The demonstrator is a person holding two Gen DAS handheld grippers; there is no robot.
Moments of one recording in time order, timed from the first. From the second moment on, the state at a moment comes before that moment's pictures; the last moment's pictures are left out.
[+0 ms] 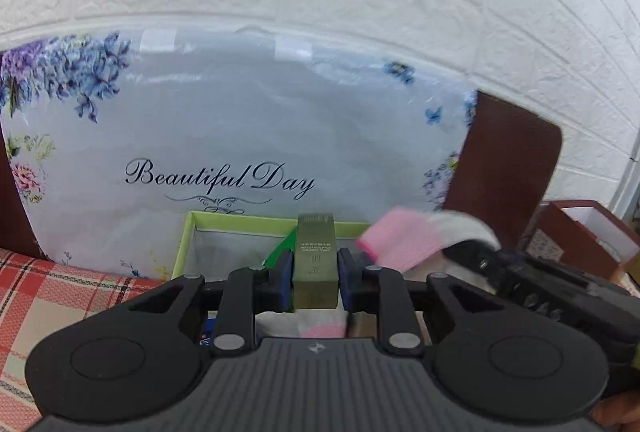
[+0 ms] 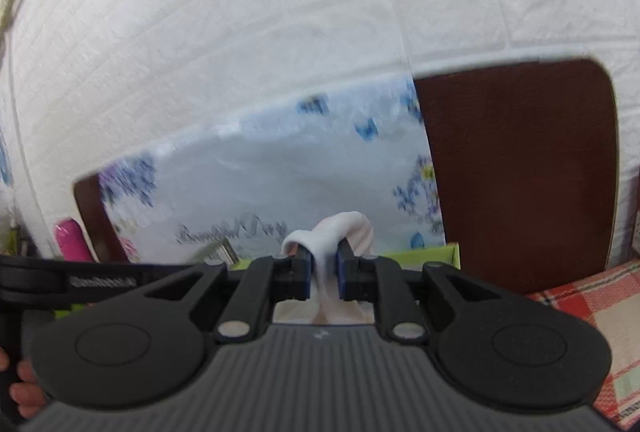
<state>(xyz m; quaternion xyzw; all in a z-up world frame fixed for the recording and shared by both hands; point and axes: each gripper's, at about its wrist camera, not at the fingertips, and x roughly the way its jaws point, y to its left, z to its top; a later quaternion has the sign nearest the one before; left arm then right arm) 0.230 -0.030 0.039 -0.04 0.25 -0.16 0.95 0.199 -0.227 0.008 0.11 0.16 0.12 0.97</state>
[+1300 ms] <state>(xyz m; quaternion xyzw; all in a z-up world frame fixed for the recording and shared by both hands) 0.070 -0.038 0.003 0.02 0.33 -0.10 0.94 0.029 -0.257 -0.031 0.05 0.20 0.01 0.98</state>
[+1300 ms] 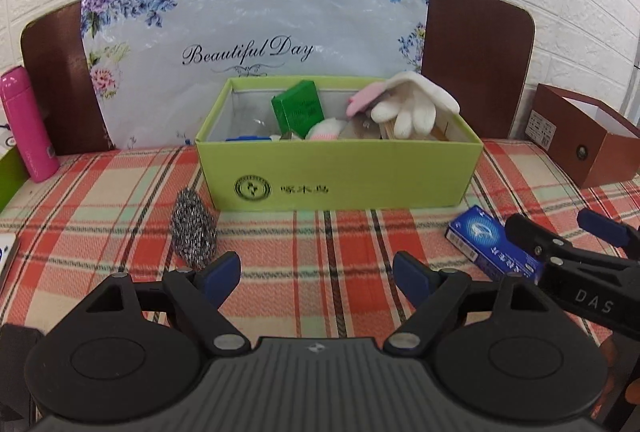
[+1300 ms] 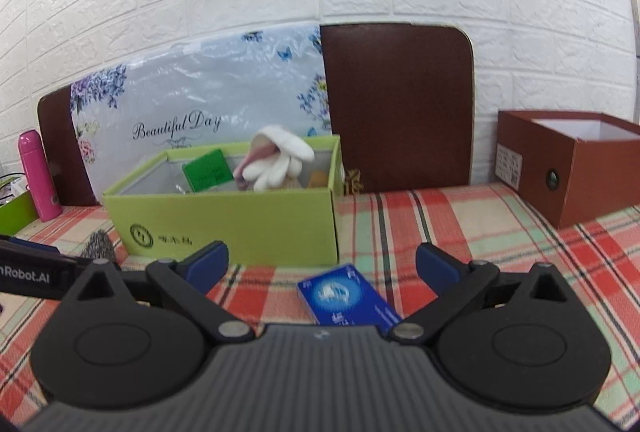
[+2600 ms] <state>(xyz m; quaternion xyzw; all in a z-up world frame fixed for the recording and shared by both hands) 0.162 0.050 -0.054 -0.12 0.37 -0.08 0.92 0.033 -0.253 -0.065 -0.01 0.27 0.01 0.96</state>
